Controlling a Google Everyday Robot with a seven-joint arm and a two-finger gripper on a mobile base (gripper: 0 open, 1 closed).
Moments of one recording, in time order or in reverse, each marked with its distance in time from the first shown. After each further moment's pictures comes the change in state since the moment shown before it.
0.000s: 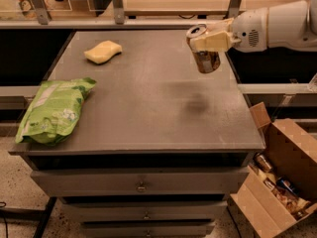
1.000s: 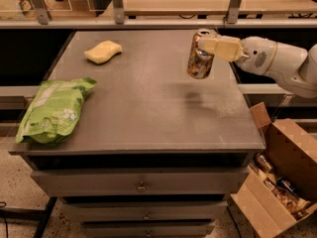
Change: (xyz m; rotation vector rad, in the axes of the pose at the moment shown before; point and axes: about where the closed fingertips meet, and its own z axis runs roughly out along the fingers) arm 0.010 -0.005 -0.015 -0.129 -0.442 0.277
